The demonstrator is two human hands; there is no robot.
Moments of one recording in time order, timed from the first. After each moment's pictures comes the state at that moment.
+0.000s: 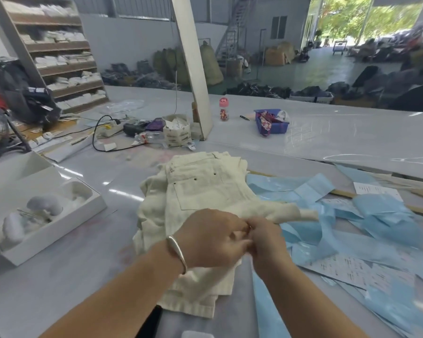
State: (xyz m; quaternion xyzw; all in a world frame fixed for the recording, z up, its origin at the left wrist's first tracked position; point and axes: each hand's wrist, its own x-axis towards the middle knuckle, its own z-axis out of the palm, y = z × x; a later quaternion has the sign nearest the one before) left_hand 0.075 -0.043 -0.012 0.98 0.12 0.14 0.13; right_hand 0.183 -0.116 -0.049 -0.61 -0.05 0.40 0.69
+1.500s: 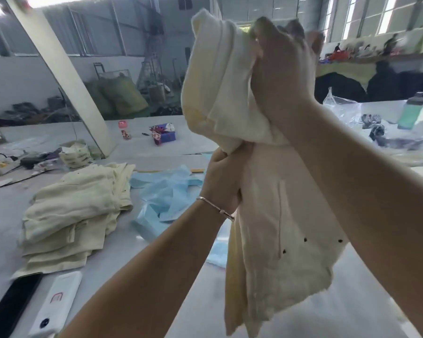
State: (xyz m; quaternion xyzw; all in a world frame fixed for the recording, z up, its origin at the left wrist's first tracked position) left_hand 0.239 -0.534 0.085 0.53 0.07 0.26 0.80; right_hand 0.309 -0.594 0.206 -0.78 -0.32 -0.43 0.32
